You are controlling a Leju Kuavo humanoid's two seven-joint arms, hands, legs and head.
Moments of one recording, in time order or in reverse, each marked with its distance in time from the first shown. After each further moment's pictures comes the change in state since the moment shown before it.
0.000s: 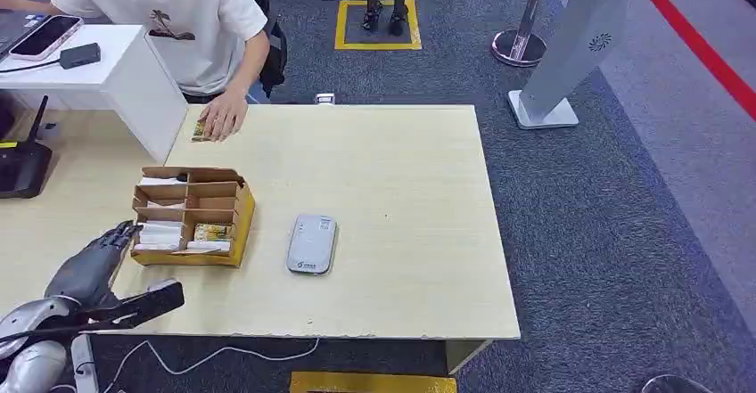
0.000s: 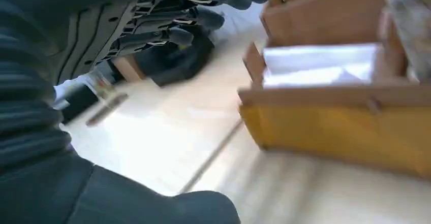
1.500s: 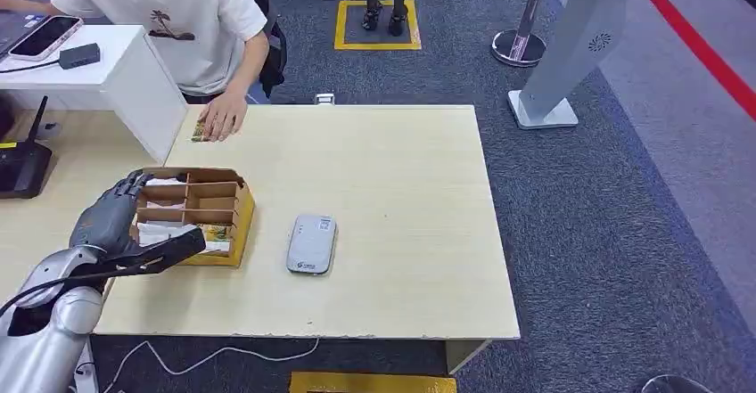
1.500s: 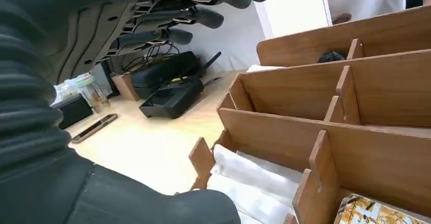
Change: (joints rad) left arm -0.204 -0.148 0.000 0.129 -0.091 0.013 -0.006; right arm -0.011 0.000 0.002 0.005 0.000 0.000 0.001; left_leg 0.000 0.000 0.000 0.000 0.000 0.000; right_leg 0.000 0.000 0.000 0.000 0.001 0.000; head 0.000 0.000
